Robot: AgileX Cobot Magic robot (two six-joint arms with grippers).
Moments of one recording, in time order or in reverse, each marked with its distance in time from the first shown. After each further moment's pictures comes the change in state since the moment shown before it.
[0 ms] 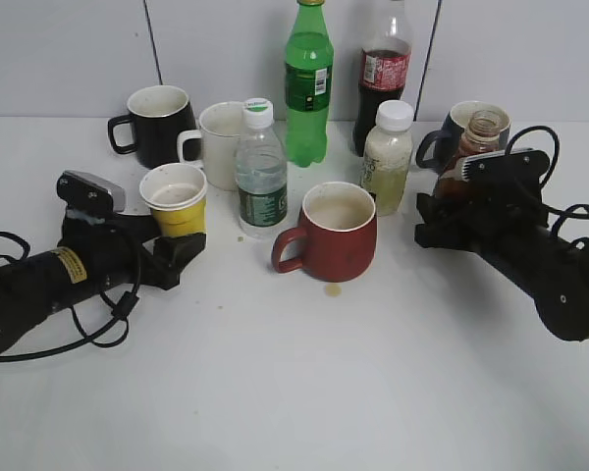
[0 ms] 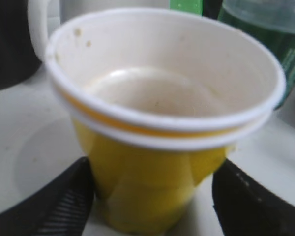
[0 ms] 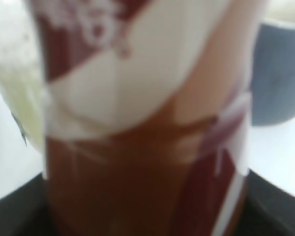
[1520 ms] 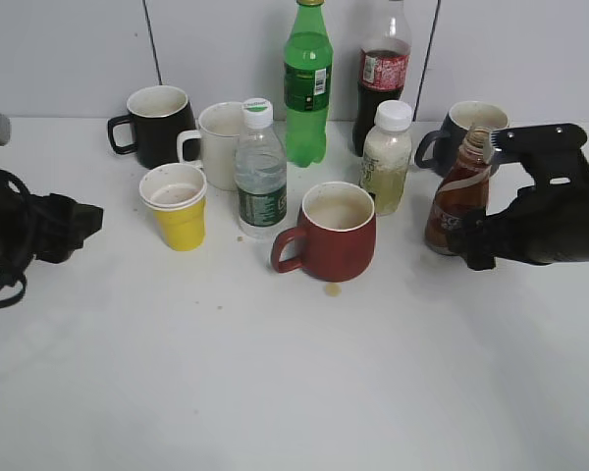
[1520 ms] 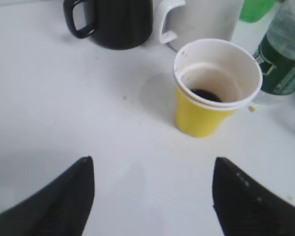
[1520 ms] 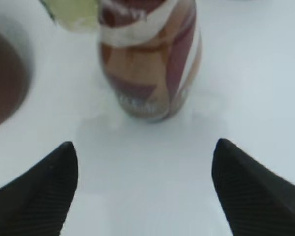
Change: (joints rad) left arm -0.049 -0.788 0.231 -0.296 0.848 -0.019; right arm 0.000 -0.470 0.027 0.056 0.957 0.001
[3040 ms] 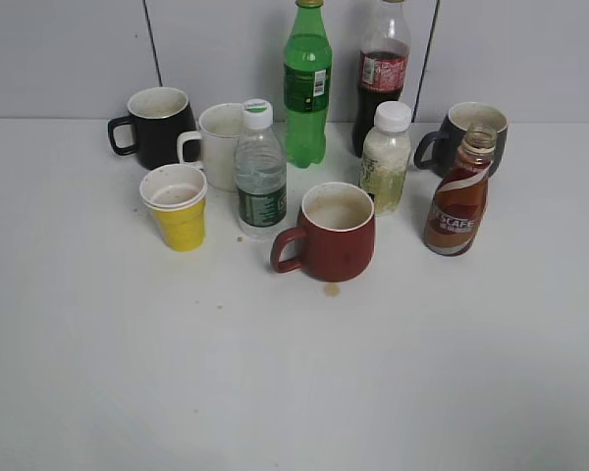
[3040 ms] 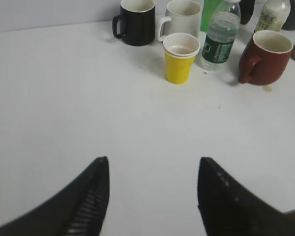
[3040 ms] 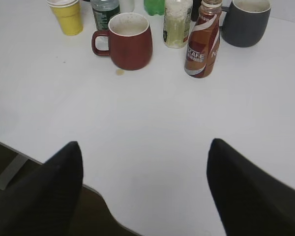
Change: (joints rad) left arm -0.045 -1.450 -0.058 -0.155 1.375 0.132; right arm 0.066 -1.706 0.150 0.069 1.184 -0.086
